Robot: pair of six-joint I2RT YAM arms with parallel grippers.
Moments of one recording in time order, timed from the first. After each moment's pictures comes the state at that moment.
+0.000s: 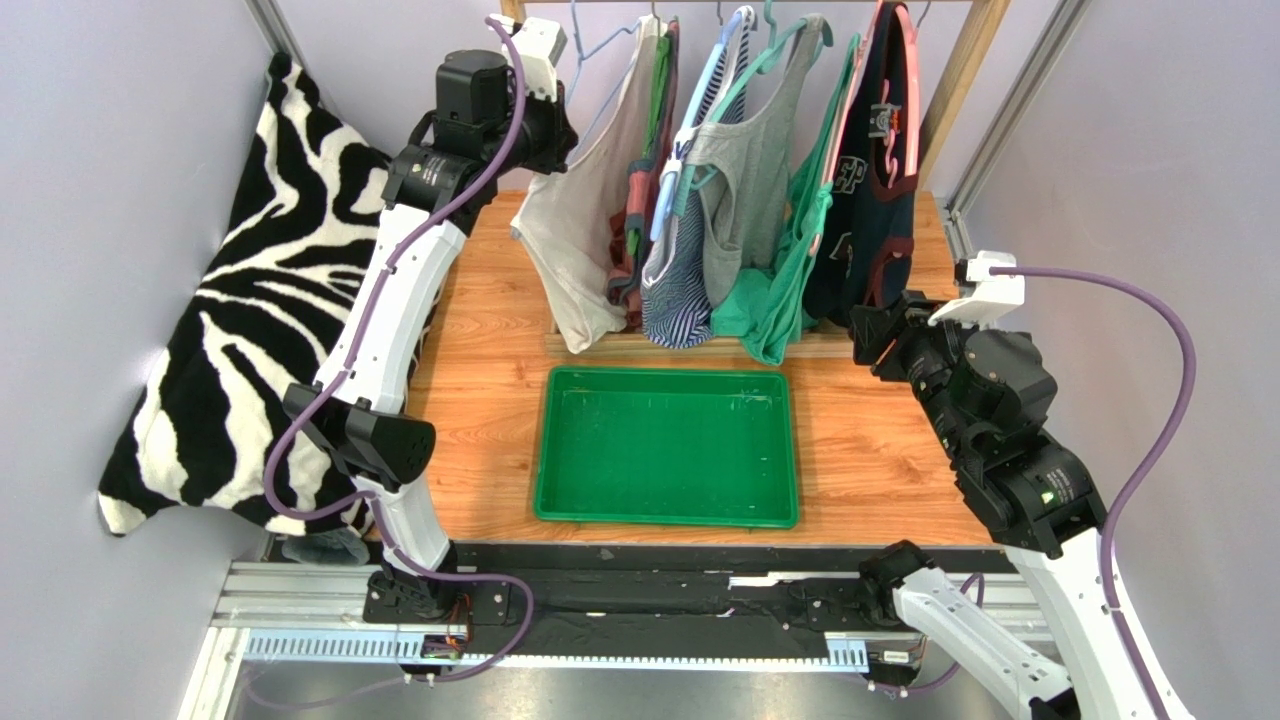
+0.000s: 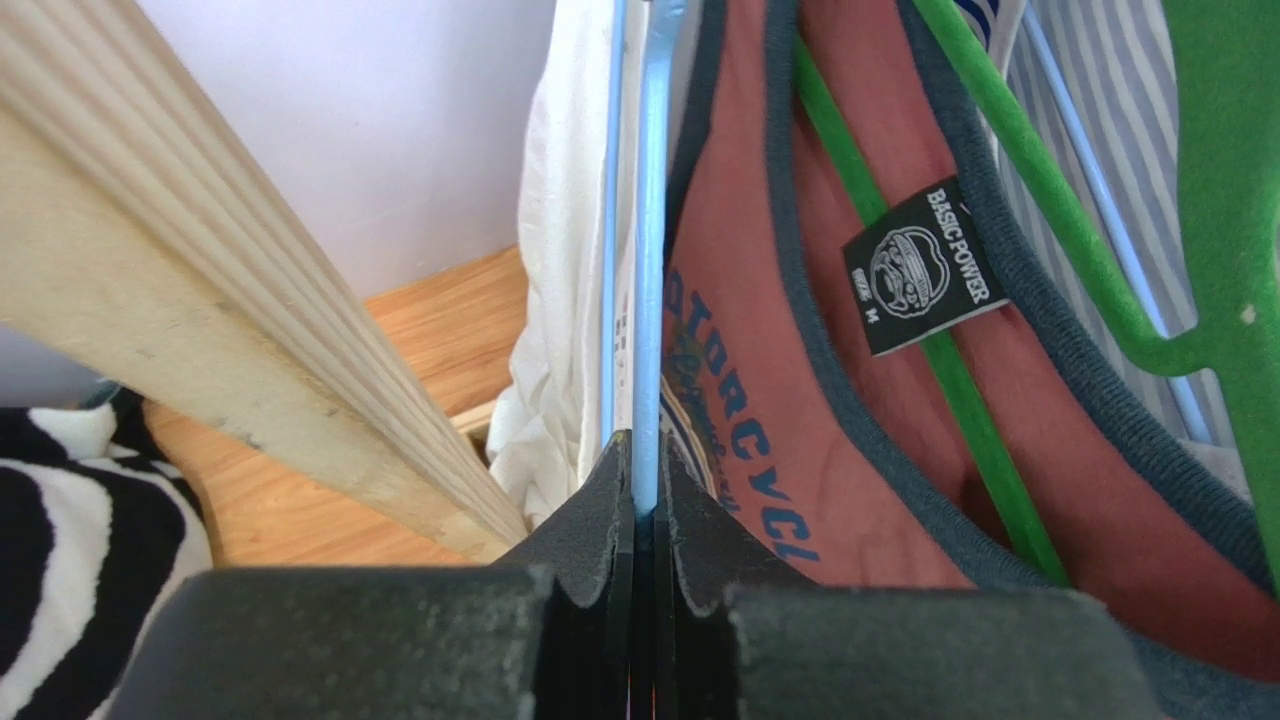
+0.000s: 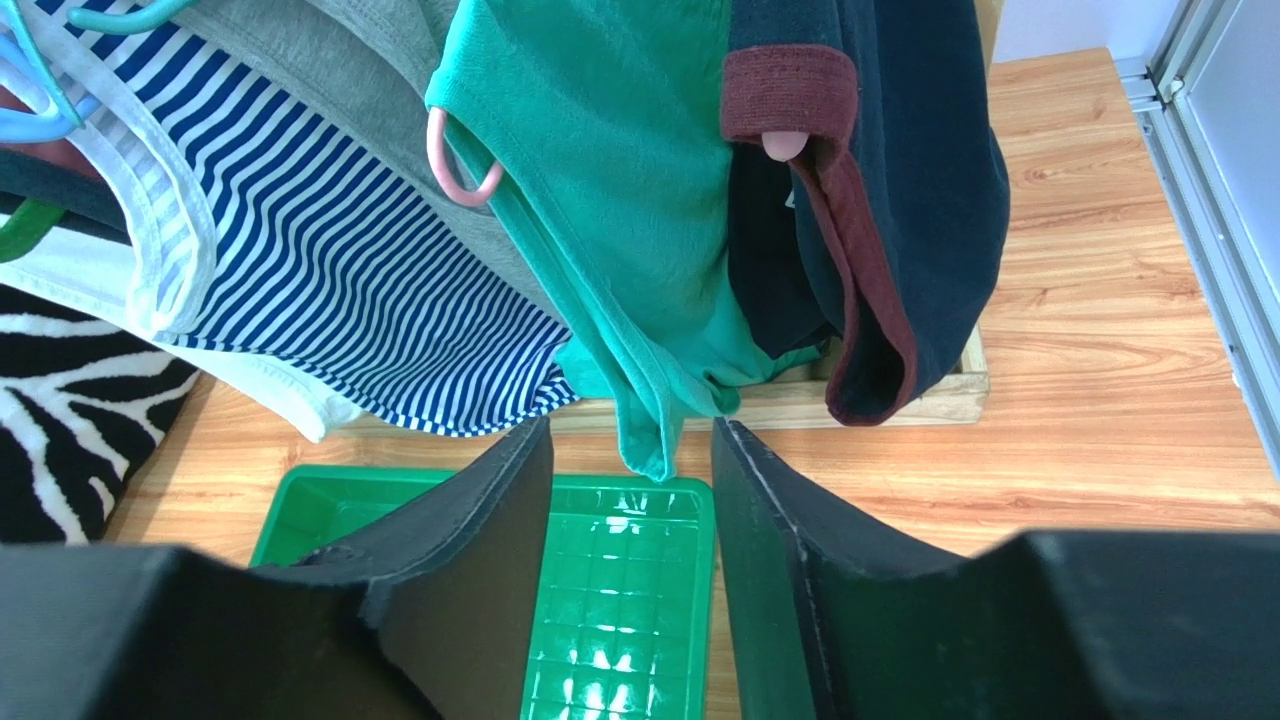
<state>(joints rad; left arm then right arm) -0.37 1.81 2.23 -0.71 0.12 -0.05 0.44 0.69 1.13 -0.60 0.30 0.32</state>
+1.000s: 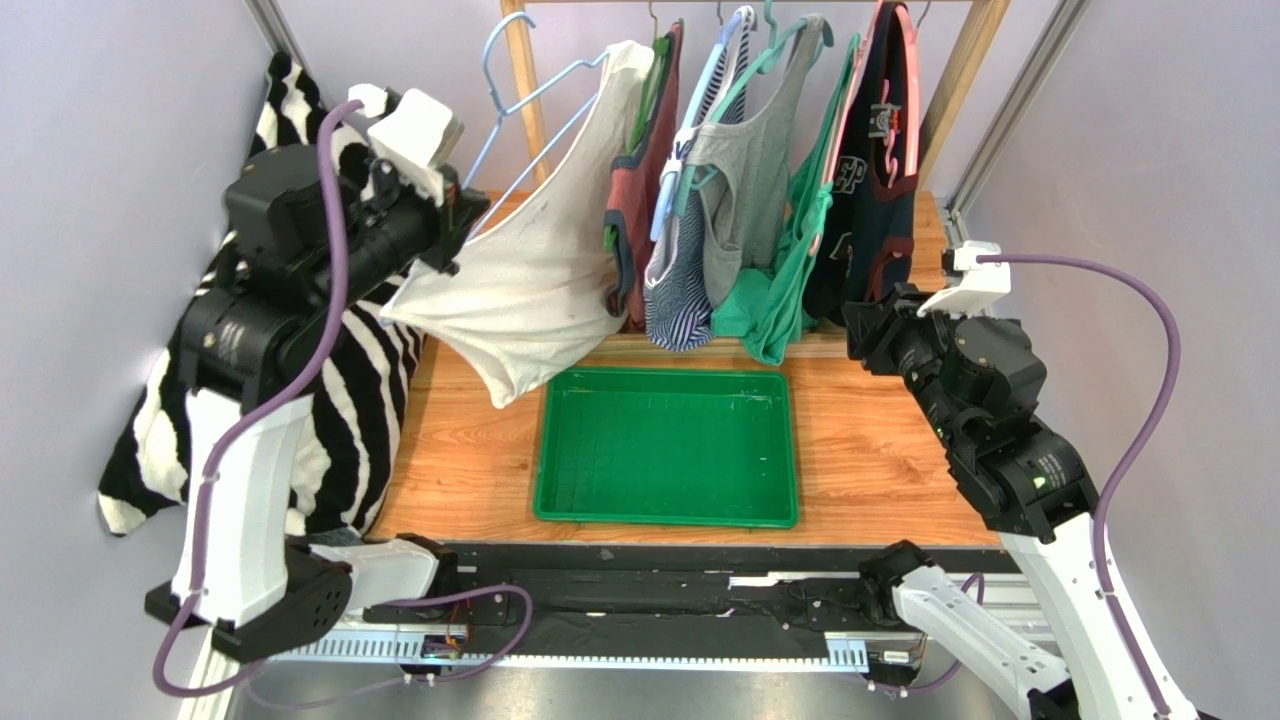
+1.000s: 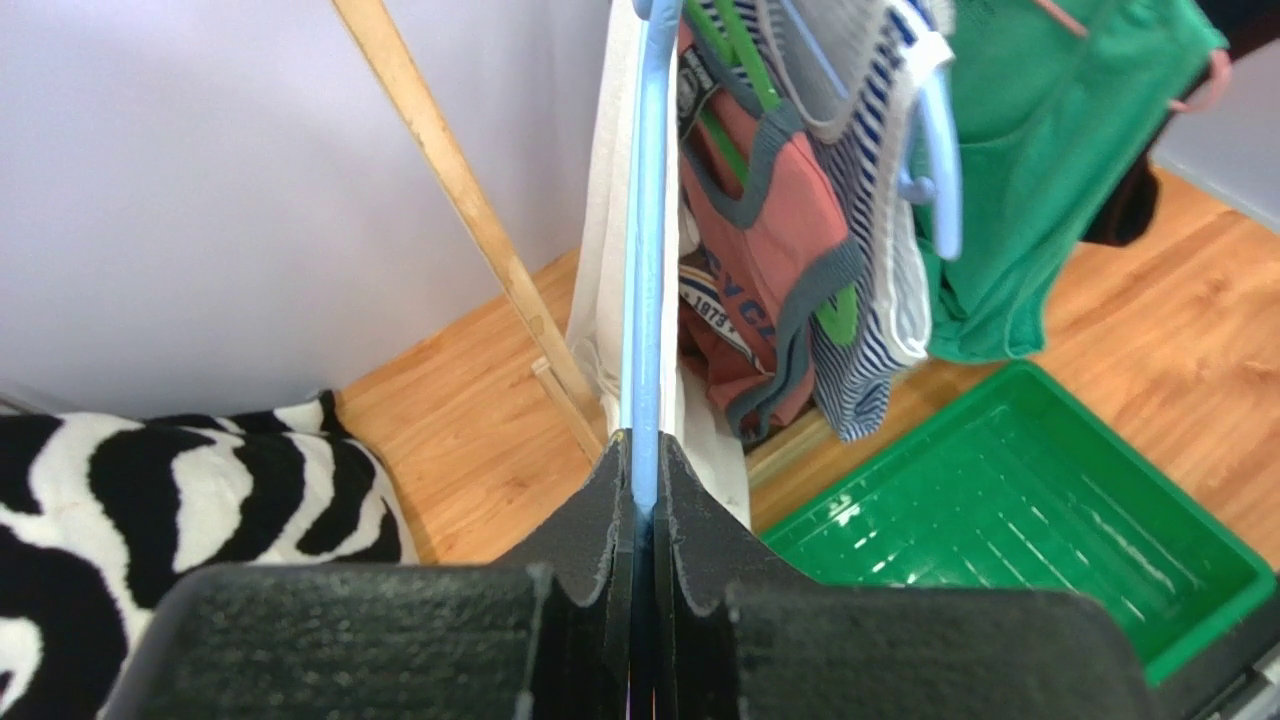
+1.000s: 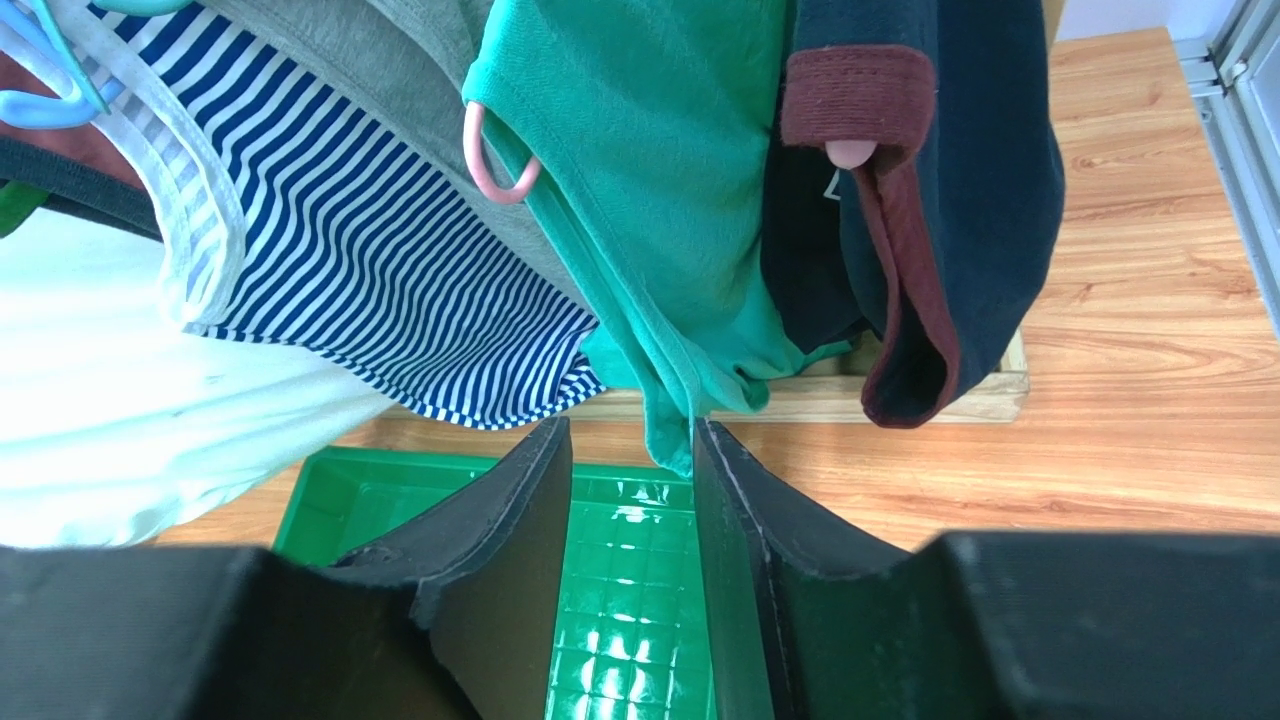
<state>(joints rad) -0.40 1.24 2.03 -0.94 0.16 0.18 0.44 0.73 1.15 -0.60 0.25 0.33</state>
